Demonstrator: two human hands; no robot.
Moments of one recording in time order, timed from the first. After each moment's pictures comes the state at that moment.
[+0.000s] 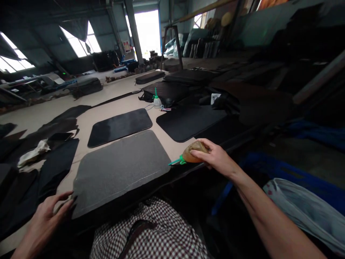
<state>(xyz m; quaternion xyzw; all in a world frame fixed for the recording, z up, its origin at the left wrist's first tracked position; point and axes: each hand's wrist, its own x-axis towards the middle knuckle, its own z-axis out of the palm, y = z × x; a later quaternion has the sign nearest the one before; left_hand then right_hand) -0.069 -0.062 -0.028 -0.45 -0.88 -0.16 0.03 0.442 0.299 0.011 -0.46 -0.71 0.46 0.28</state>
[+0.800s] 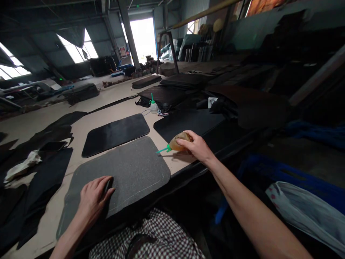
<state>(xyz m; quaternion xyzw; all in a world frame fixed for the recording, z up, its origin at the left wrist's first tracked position) 0.024 0.077 -0.033 -0.62 -0.78 -0.12 0.06 0.381 0.353 0.013 -0.46 -0.71 0.42 0.34</state>
